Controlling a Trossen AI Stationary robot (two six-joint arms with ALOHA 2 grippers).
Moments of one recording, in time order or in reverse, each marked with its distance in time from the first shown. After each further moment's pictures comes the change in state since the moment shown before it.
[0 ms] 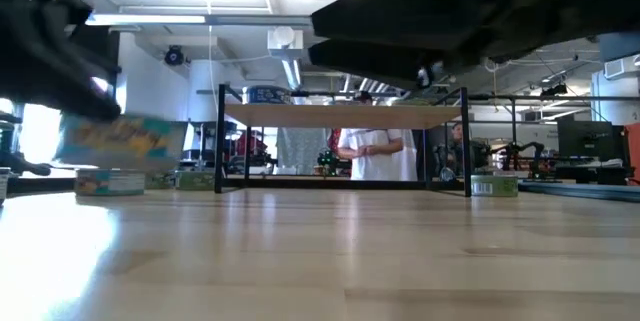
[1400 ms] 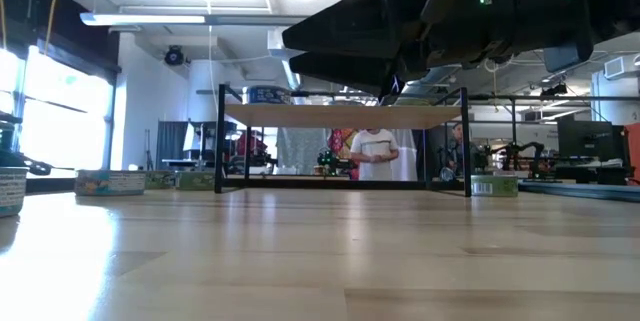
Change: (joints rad) left arm -0.346 -0.003 -0.047 -0.322 0.075 -0.634; right arm -0.118 0.000 0.000 0.055 -0.029 0.032
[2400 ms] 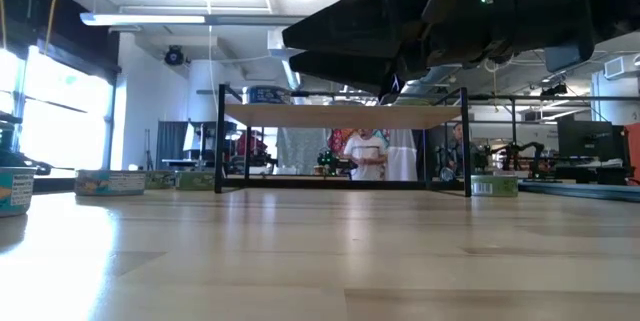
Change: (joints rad) left arm 0.015 -0.127 -0.077 0.360 -0.254 0.353; right arm 0.000 0.000 0.001 0.001 0.000 -0.010
